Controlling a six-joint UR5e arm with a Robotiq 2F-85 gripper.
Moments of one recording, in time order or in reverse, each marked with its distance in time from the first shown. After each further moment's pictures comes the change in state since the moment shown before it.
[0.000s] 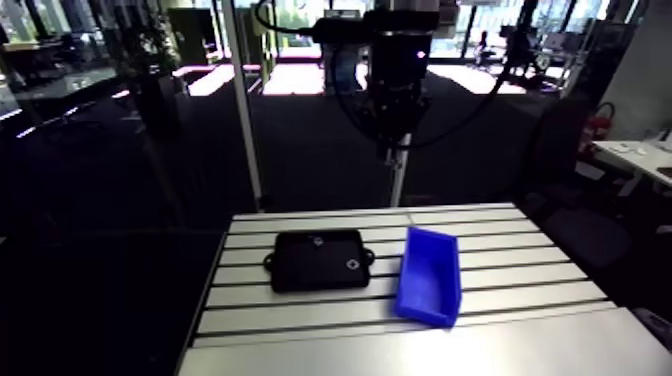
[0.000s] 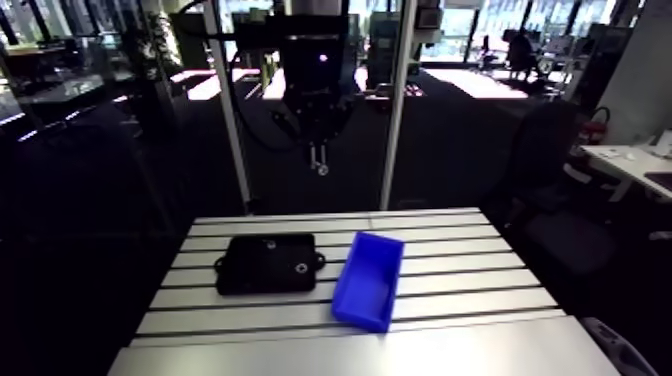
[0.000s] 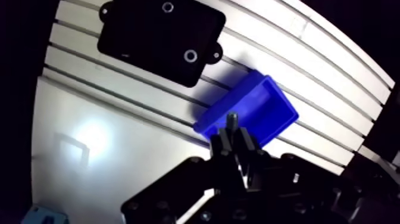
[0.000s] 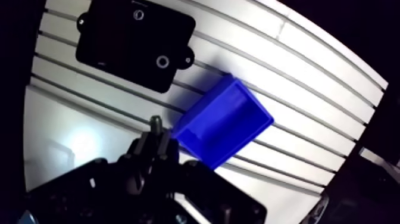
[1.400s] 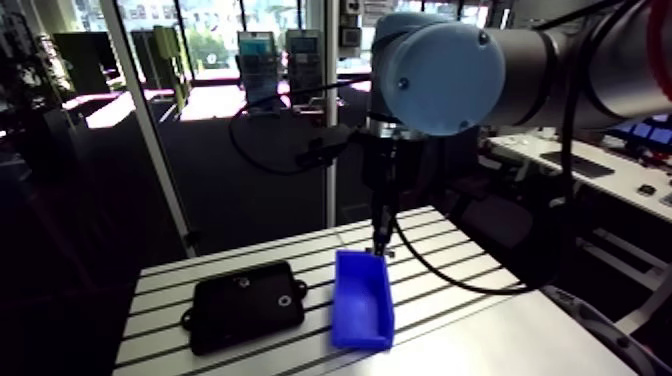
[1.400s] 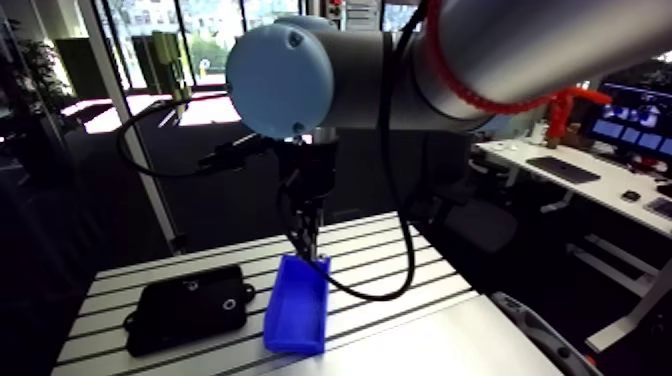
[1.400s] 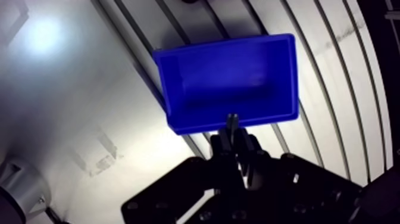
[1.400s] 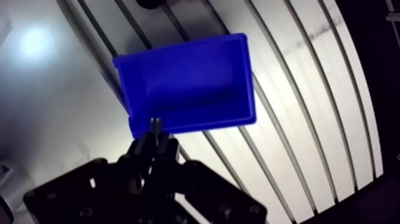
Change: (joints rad) arm -0.265 -0.055 0.336 -0.245 0.031 -0.845
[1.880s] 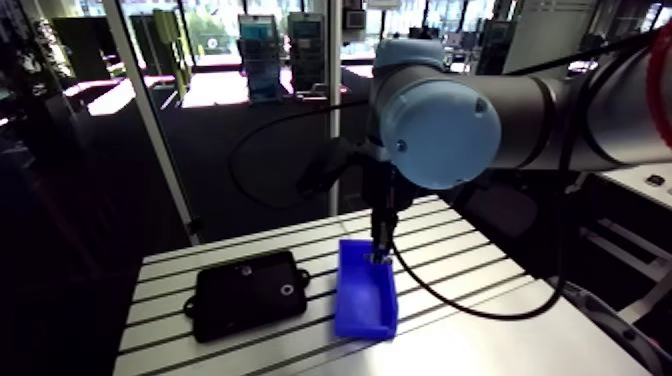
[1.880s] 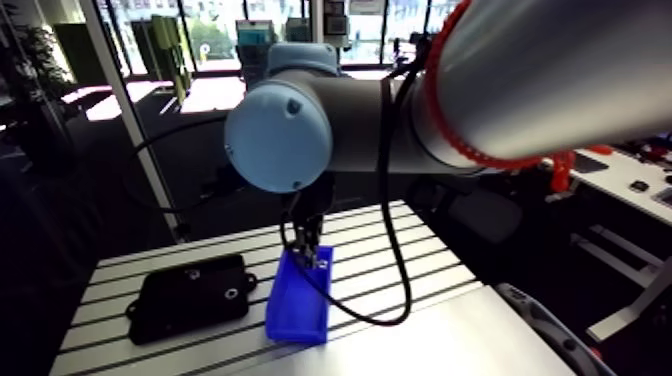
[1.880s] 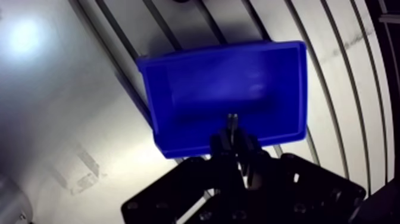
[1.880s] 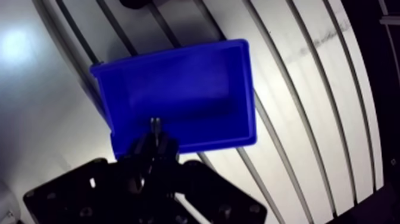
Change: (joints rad) arm 0.012 0.045 0.092 -0.180 -0.004 -0.009
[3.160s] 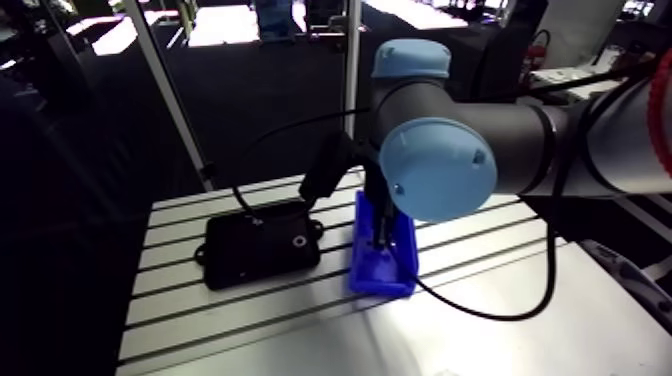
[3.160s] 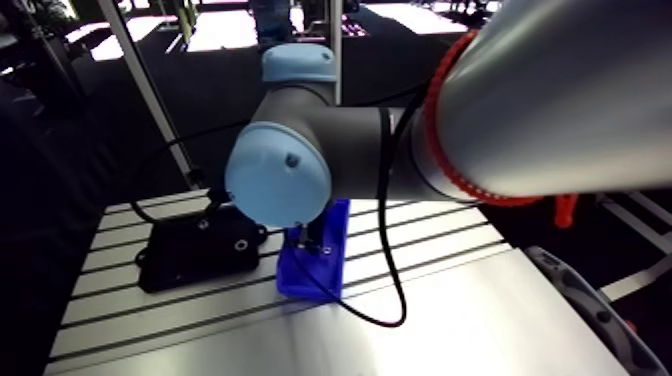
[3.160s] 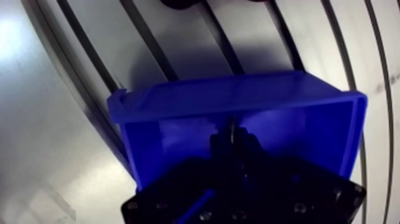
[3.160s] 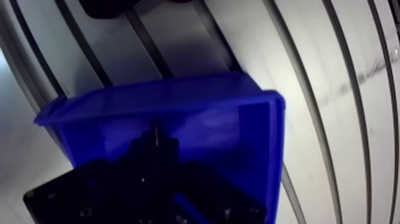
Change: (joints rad) arm 0.052 0.190 0.054 -0.222 -0.024 0.017
